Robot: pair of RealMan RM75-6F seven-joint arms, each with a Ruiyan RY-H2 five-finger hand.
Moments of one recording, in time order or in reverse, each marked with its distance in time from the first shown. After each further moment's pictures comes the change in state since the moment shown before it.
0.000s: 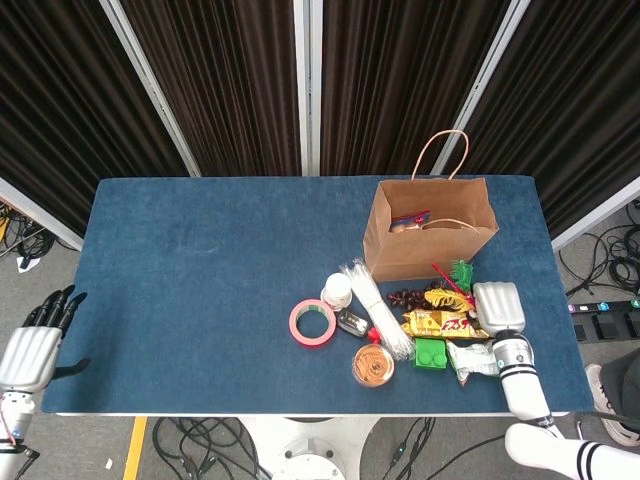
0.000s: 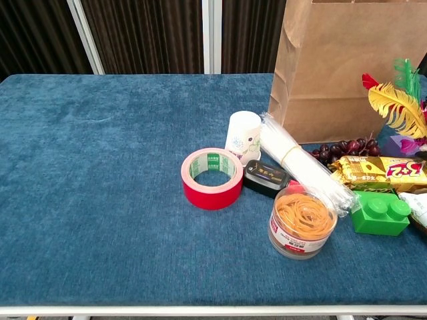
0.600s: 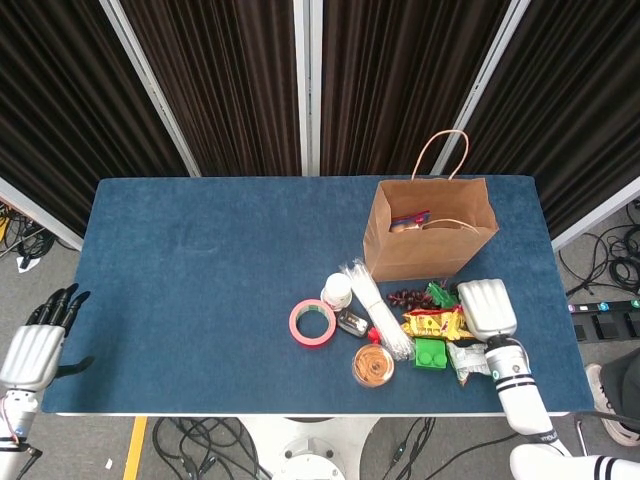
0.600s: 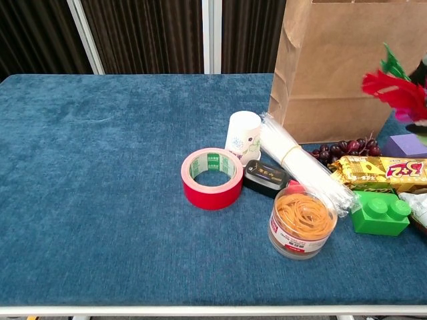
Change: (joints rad) left arm -0.006 0.001 -0.003 -0.016 0.003 0.000 0.005; right arm 0.002 0.117 -0.001 -0.296 -0.126 0.117 -0.114
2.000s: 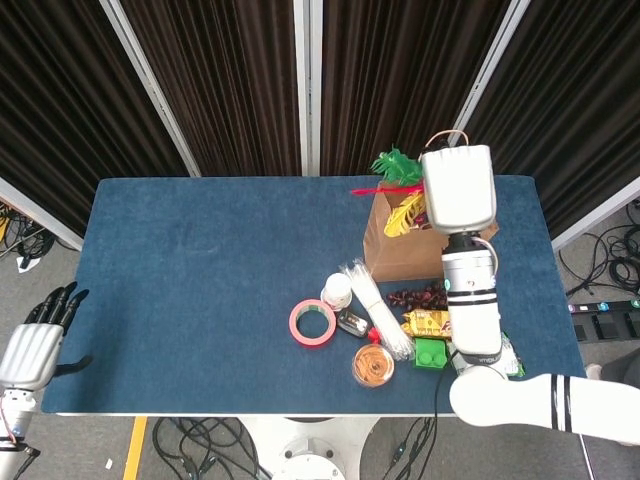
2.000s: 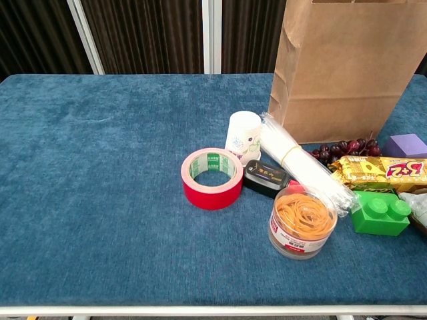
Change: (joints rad) left arm -0.003 0.014 0.003 -0.007 0.006 0.003 -0.014; right arm 0.469 0.060 0.423 -0.106 0.375 0.228 -0.568
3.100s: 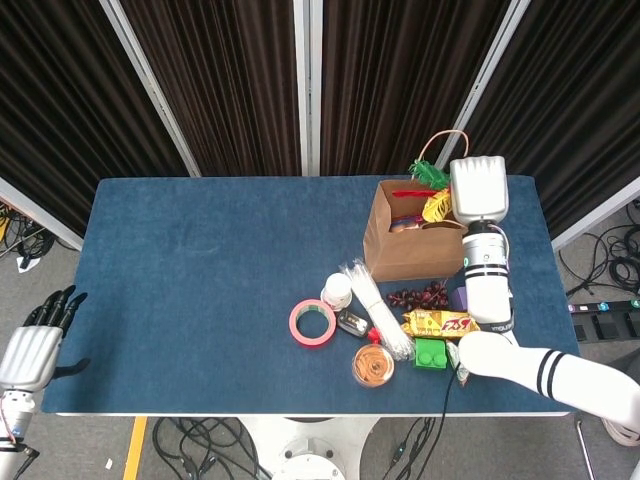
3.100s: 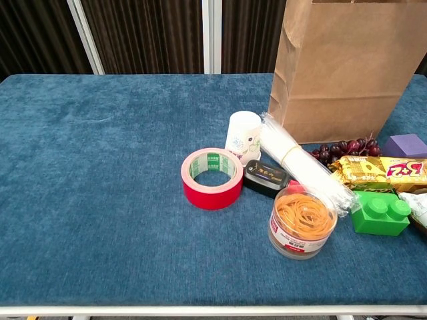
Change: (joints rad) left arm 0.002 -0.012 0.002 0.025 -0.018 -0.018 0.010; right arm -0.009 -0.089 -0.160 0.384 0.082 -0.220 0.268
